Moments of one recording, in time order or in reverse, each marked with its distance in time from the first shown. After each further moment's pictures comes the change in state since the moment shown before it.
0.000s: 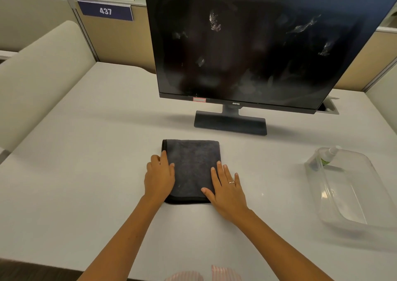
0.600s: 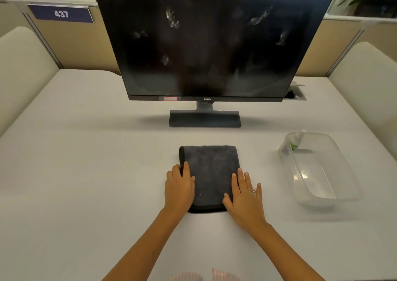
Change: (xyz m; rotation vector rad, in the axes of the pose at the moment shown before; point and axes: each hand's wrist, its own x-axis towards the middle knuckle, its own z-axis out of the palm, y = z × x) left_hand -0.049 0.080 0.055 0.110 -0.143 0.254; right_hand -0.067 0.069 -0.004 0.043 0.061 0.304
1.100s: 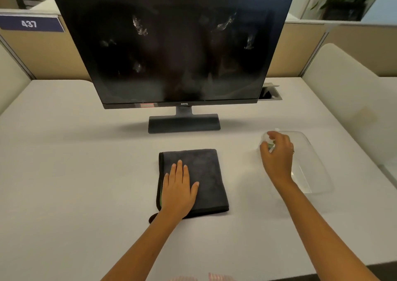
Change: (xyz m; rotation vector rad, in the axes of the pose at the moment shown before) left_hand 0.006 0.038 0.024 0.119 -0.056 0.158; right_hand 0.055 0.092 -0.117 0.610 0.694 0.257
